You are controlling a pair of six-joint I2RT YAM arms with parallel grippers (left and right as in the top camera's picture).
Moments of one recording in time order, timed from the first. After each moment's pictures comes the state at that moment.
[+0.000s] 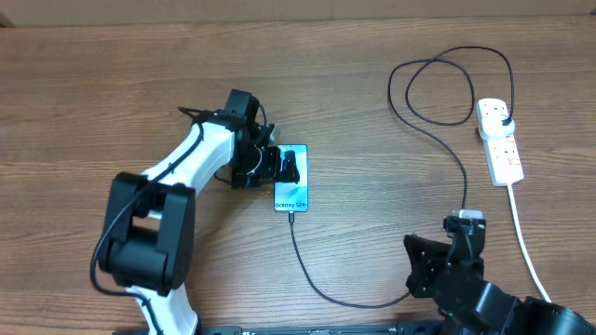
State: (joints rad) left arm -0.28 1.94 1.26 -0.81 0.46 -0.23; right arm 1.04 0.53 0.85 -1.14 0.44 1.00
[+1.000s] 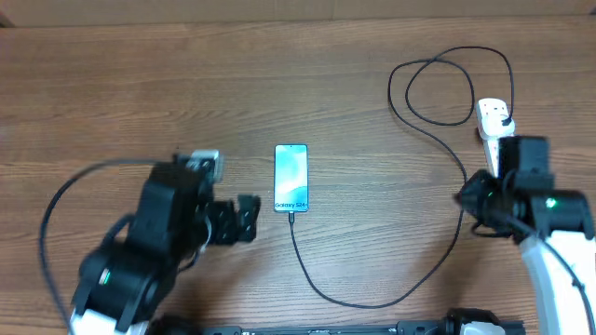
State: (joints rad) left arm -0.37 0.86 1.04 -1.03 0.11 -0.40; right arm -0.10 1.12 1.02 -1.12 0.04 0.63
